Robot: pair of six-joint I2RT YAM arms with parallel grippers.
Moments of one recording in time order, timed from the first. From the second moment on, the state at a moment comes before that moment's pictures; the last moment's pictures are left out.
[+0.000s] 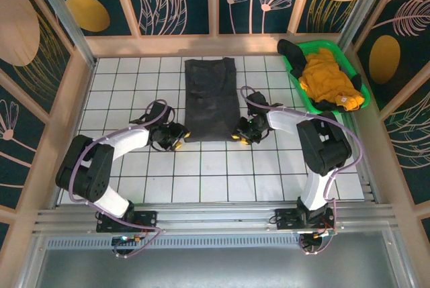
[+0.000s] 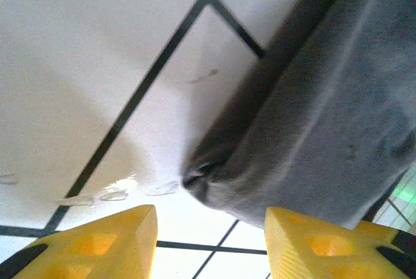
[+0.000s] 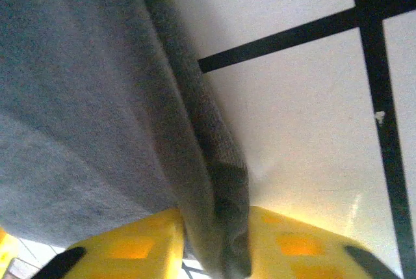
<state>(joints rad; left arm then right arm) -0.39 1.58 0.79 -0.28 0.32 -1.22 0.47 1.83 1.06 -0.48 -0.40 0.87</state>
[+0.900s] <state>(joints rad) -0.41 1.72 0.89 -0.25 0.33 -1.22 0.47 1.83 1.07 -0.48 -0.41 0.88</state>
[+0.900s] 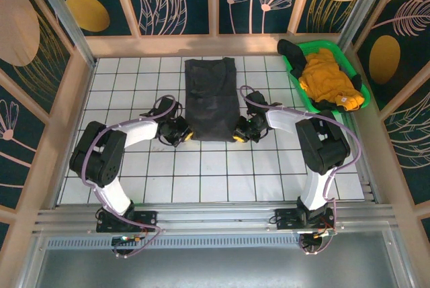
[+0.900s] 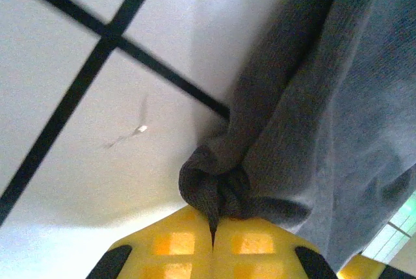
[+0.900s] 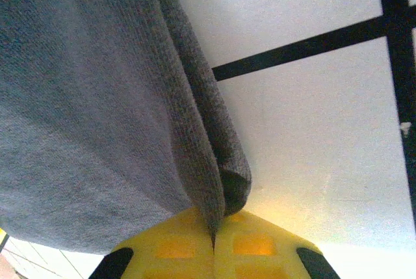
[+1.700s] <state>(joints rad) -0.47 1.07 0.64 -0.47 0.51 -1.15 0.68 1.29 0.82 -0.69 -0.50 0.90</state>
